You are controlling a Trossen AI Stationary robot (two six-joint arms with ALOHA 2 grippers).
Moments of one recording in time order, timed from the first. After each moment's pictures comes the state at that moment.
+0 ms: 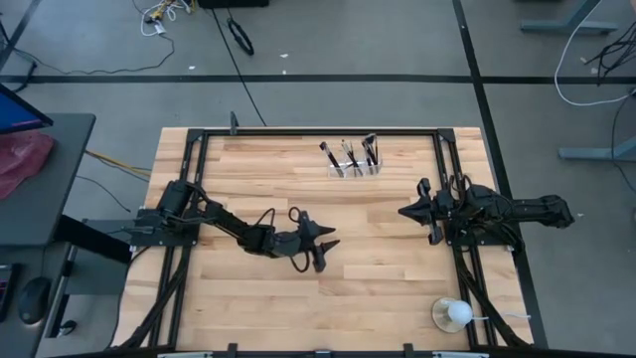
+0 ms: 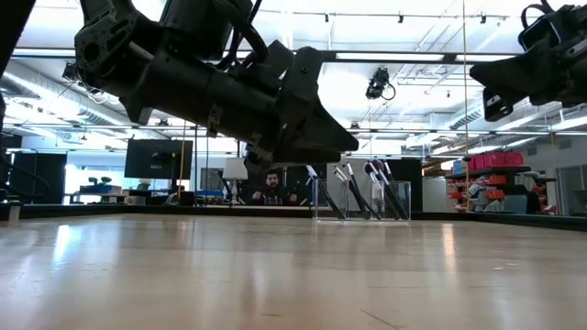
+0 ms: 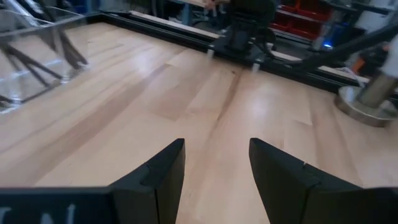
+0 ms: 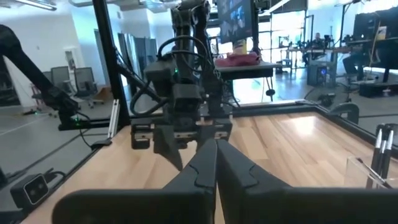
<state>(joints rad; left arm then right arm) -0.27 1.99 0.84 0.89 -0.56 -0.37 0.04 0.00 0.02 0.05 -0.03 0.09</state>
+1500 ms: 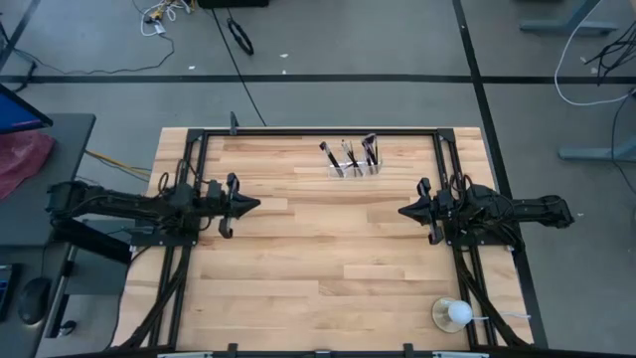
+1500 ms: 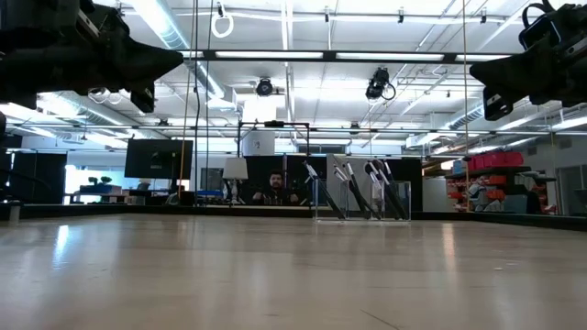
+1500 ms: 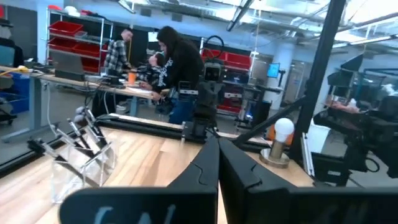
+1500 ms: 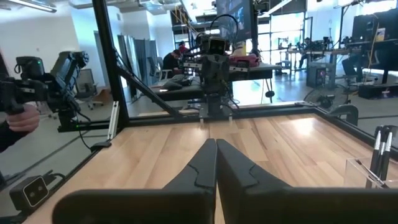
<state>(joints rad) 0.05 0.68 0.01 0.87 -0.02 -0.19 0.04 0.00 0.02 0.05 -0.03 0.09</state>
